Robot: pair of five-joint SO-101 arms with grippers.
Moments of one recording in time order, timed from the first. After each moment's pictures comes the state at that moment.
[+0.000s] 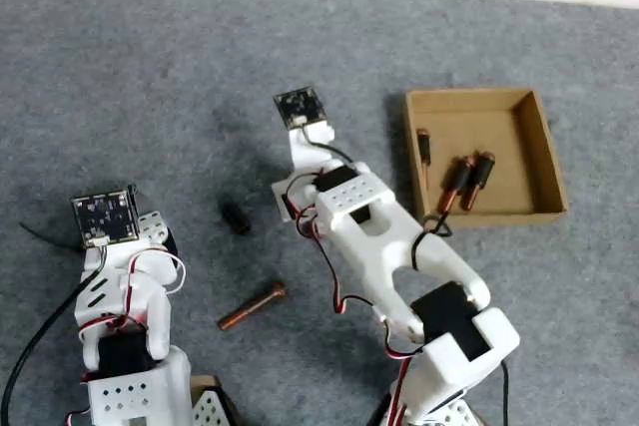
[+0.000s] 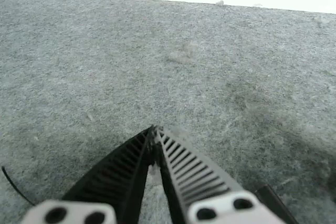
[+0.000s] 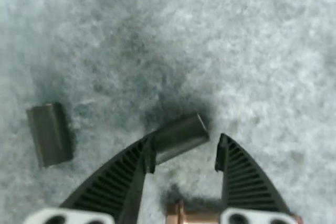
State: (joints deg) left arm -16.9 -103.8 96.0 37.8 4.9; right arm -36.0 6.4 25.9 36.2 -5.1
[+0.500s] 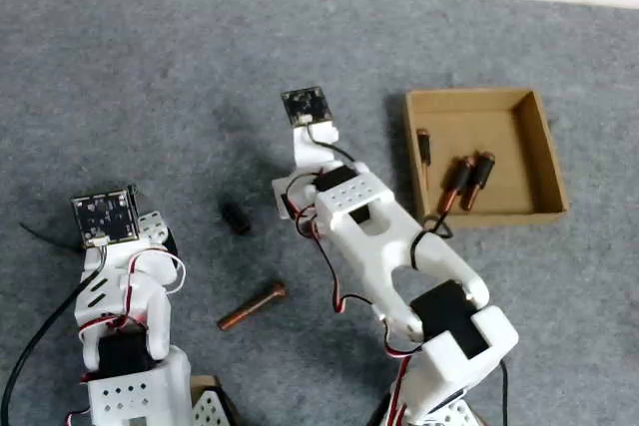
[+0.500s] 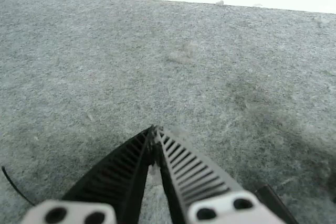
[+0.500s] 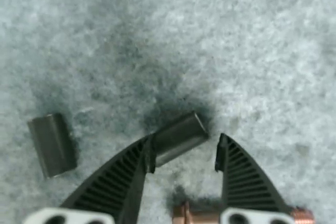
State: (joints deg) left arm -16.9 -103.8 96.0 37.8 4.9; right arm -36.0 8.1 25.8 35.5 -10.2
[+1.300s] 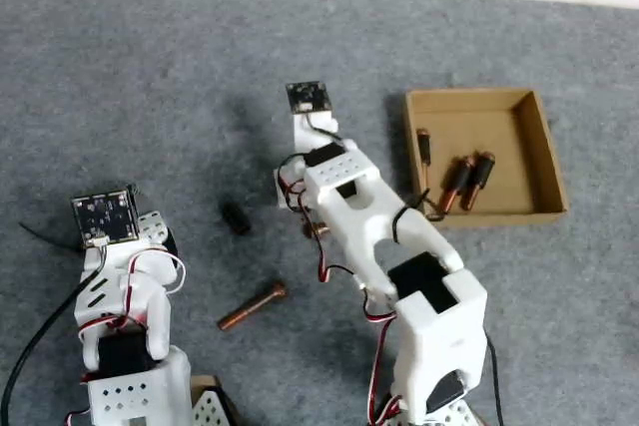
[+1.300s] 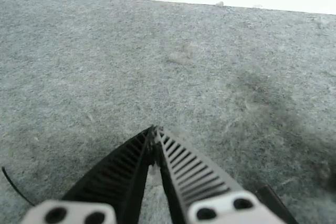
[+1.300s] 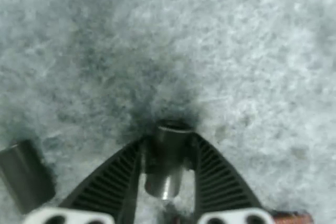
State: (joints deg) left arm -16.9 -103.8 96.0 37.7 4.9; right arm -35.4 20.2 10.4 46.5 -14.5
